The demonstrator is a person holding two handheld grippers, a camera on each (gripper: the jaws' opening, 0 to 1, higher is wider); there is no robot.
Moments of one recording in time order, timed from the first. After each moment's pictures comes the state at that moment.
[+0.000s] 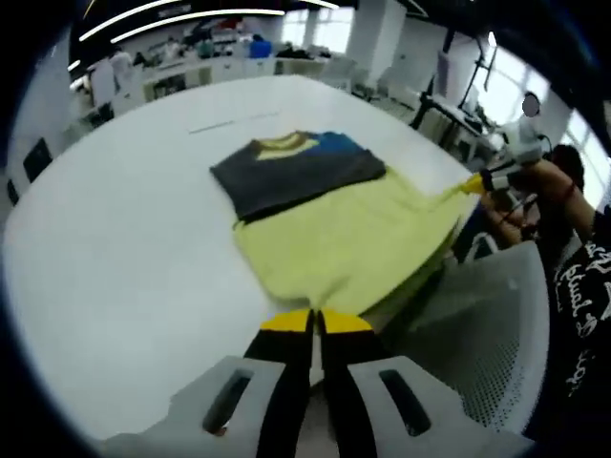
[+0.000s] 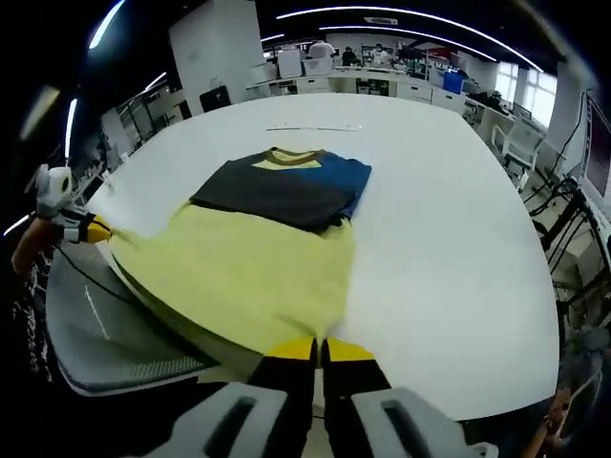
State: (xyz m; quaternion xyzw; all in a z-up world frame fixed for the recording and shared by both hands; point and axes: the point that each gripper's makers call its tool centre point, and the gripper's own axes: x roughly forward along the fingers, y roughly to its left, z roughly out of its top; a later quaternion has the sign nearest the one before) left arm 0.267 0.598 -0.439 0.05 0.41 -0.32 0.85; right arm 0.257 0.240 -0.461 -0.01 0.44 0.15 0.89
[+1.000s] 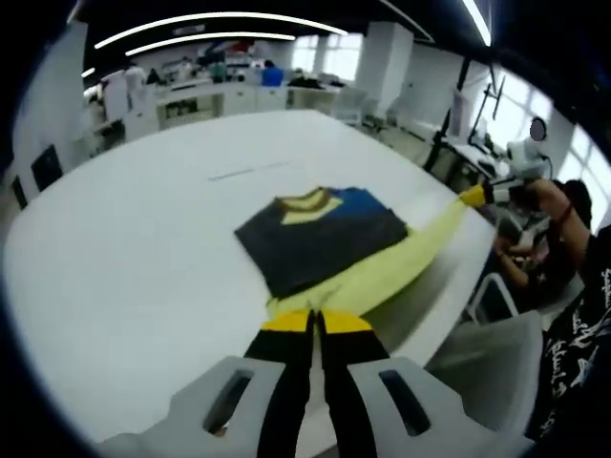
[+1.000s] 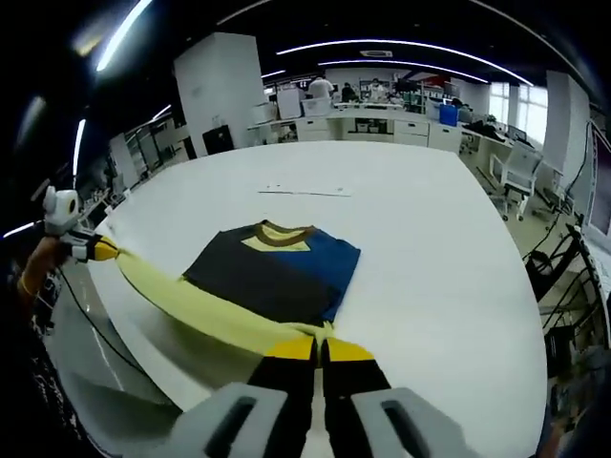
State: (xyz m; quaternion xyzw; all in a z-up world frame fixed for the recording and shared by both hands) left arm 0.353 0.596 -0.388 0.04 0.35 -0.30 0.88; right arm 0.346 0.246 -0.399 0.00 0.37 0.16 0.92
